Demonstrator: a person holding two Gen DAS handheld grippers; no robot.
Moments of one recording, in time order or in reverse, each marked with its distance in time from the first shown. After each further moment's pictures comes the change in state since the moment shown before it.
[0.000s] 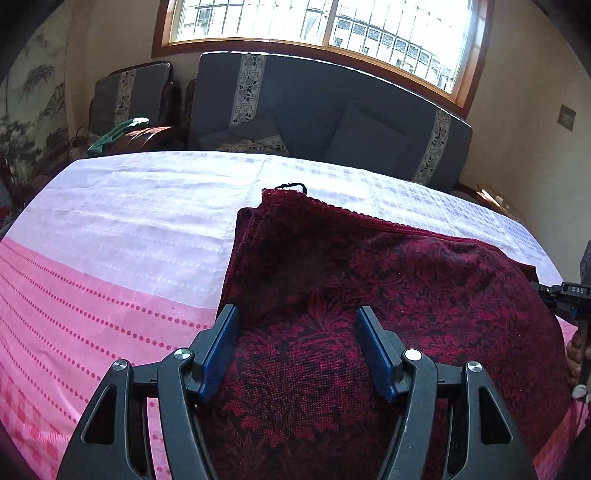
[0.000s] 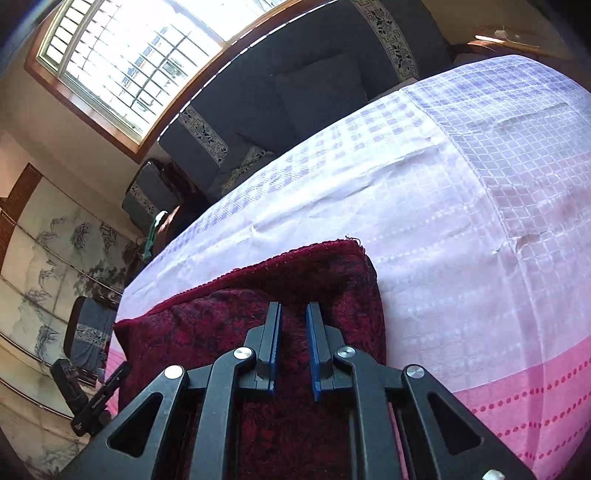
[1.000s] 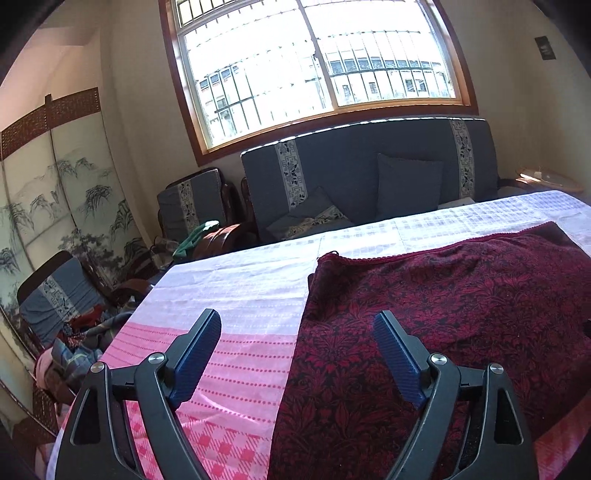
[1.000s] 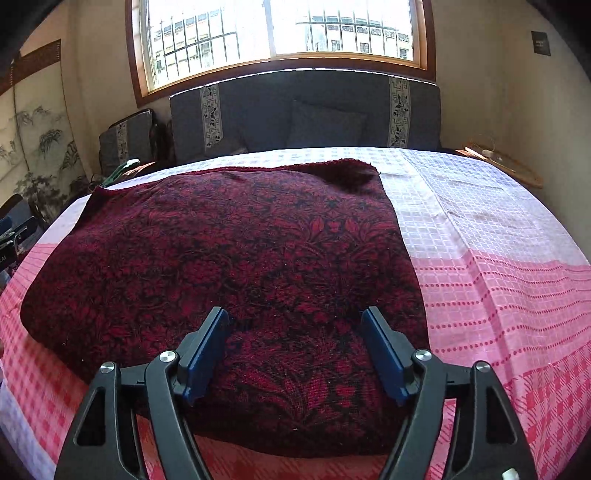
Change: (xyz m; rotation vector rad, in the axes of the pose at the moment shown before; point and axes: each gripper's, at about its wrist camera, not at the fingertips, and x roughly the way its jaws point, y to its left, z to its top) left arm -0.120 -0.051 -0.041 0.259 -0.291 0.365; right arm -0.063 0.092 -0.166 -0.416 -0.215 -0.368
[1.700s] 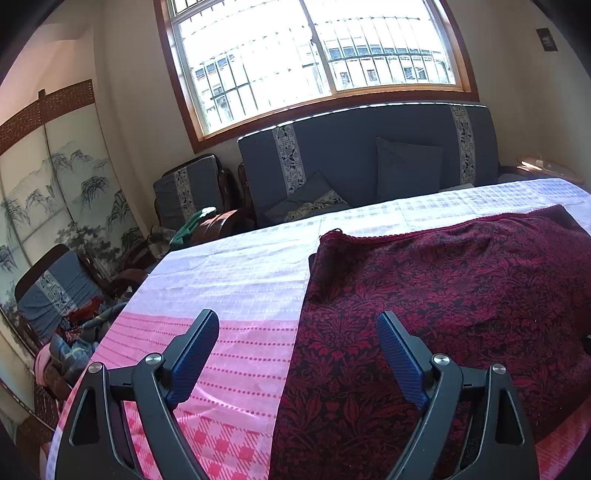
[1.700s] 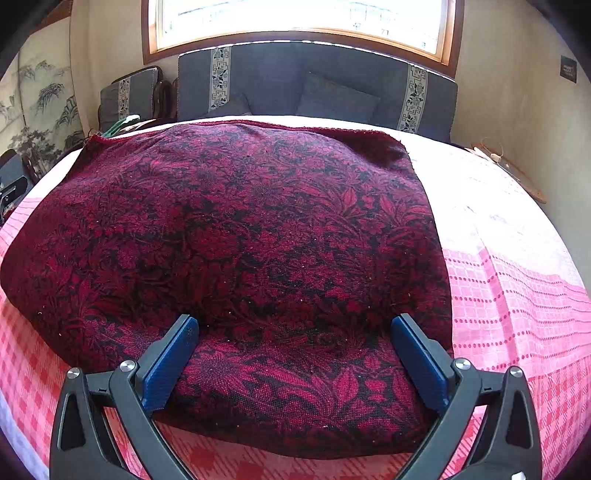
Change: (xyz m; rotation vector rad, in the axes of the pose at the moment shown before) left arm 0.023 0.002 -0.010 0.009 0.061 -0.006; right arm 0.024 0.018 -0.001 -0.103 0.117 -0.030
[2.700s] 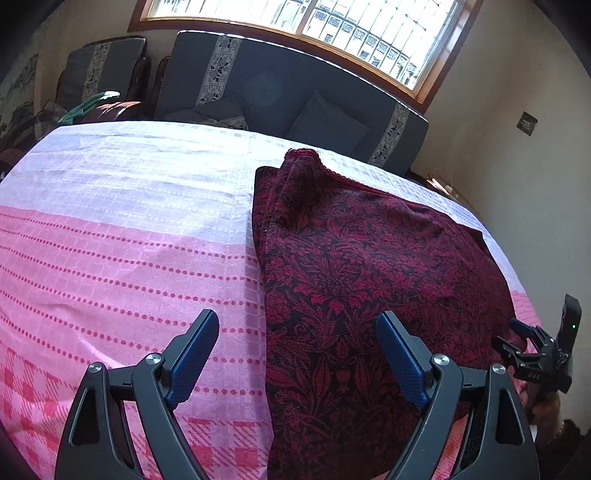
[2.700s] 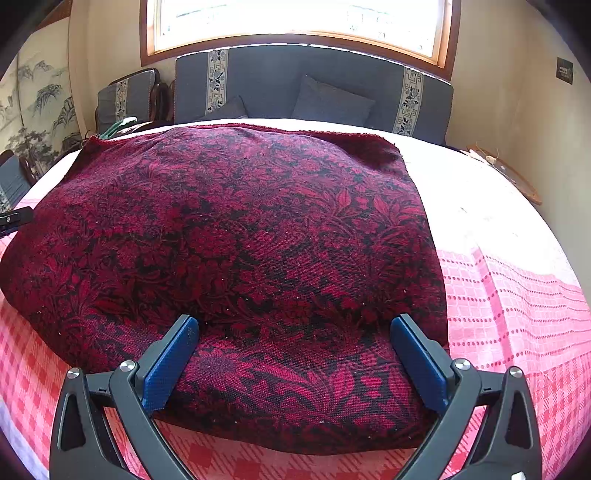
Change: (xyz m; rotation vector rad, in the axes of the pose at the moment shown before) left arm 0.083 0.075 -0.033 -0.312 0.289 -0.651; right arm -0.004 -0.005 -0.004 0.025 -0.017 0.002
